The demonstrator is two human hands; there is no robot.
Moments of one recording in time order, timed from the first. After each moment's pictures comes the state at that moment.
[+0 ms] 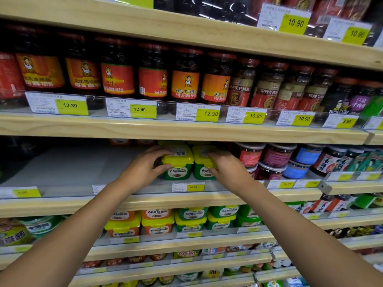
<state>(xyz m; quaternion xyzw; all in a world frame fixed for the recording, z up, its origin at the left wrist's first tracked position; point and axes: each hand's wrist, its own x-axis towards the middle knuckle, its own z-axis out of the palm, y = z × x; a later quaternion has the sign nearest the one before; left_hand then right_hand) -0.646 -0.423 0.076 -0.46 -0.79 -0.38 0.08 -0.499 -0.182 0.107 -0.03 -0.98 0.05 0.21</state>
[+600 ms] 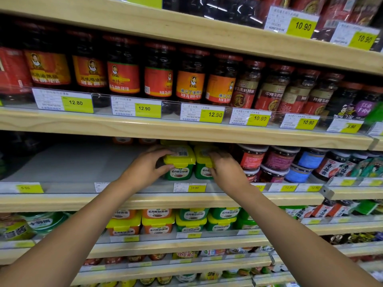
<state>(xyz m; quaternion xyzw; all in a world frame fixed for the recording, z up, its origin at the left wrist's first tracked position) -0.645 -0.425 0.076 -0.45 -0.81 -0.38 0.08 -0.508 -0.188 0.094 -0.05 -0.97 0.04 0.24</state>
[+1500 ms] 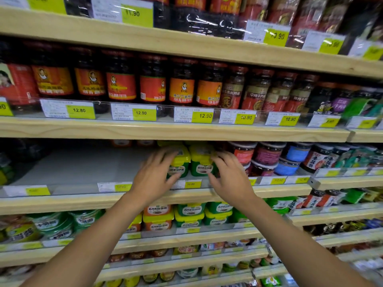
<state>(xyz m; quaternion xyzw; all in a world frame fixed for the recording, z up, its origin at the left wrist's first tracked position) -0.594 -0.413 0.072 -0.42 -0.86 -0.22 0.19 -0.451 -0.197 0.089 -0.08 -0.95 0.02 0.29</state>
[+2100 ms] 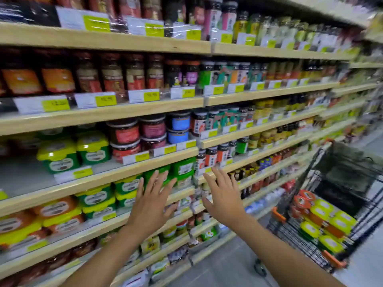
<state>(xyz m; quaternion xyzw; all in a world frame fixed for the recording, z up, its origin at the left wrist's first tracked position) -0.339 -0.255 -0.001 -0.57 -0.80 -0.13 0.16 -0.145 -0.087 0.020 -0.29 -0.94 0.00 0.17</state>
